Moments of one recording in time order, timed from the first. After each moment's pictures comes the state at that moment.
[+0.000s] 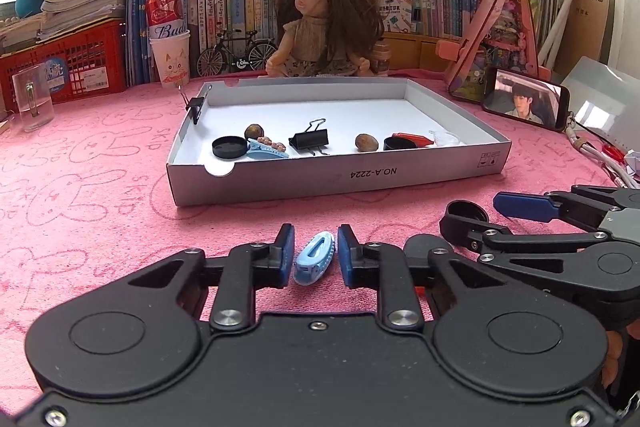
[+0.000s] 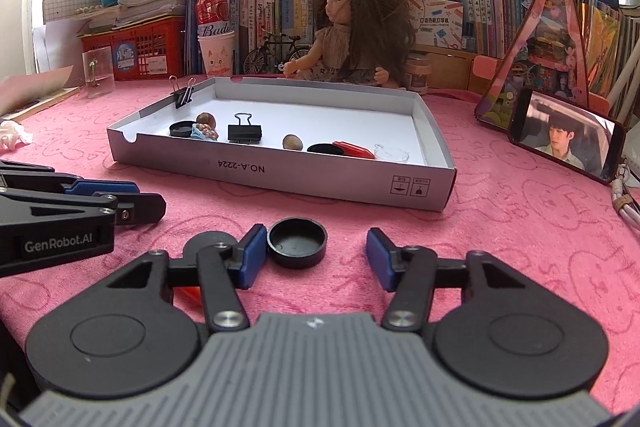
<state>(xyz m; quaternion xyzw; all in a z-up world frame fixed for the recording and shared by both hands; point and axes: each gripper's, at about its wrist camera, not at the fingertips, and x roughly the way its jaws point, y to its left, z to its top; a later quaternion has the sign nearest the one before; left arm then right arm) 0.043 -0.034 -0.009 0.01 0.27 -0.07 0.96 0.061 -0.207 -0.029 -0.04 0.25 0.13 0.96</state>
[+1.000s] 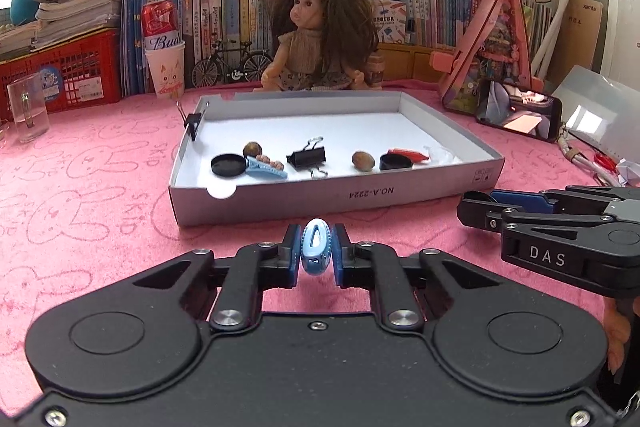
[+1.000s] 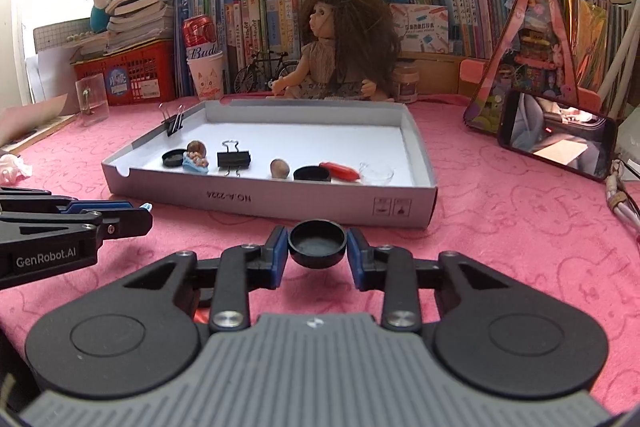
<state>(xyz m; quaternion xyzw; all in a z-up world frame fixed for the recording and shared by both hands) 0.048 -0.026 0.006 0.01 0.26 -0.08 0.96 0.067 -0.222 -0.013 -0.01 0.24 0.12 0.96</state>
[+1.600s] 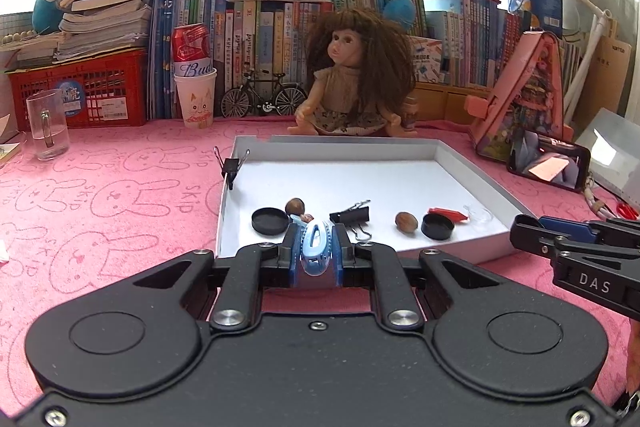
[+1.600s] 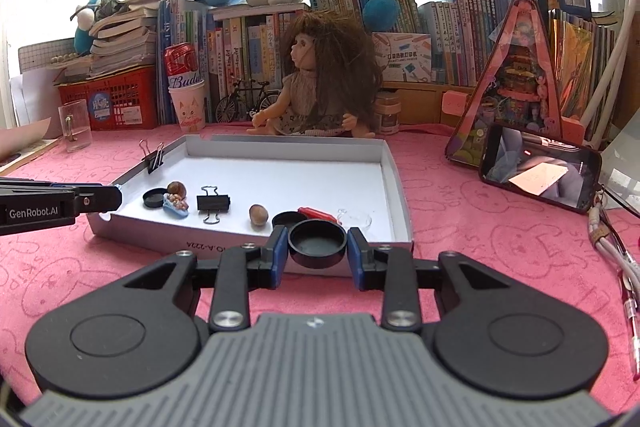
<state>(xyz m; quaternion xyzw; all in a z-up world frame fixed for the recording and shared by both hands) 0.082 0.004 0.033 -0.02 0.24 -0.05 0.97 0.081 -0.225 0.009 -0.01 0.21 0.10 0.97</state>
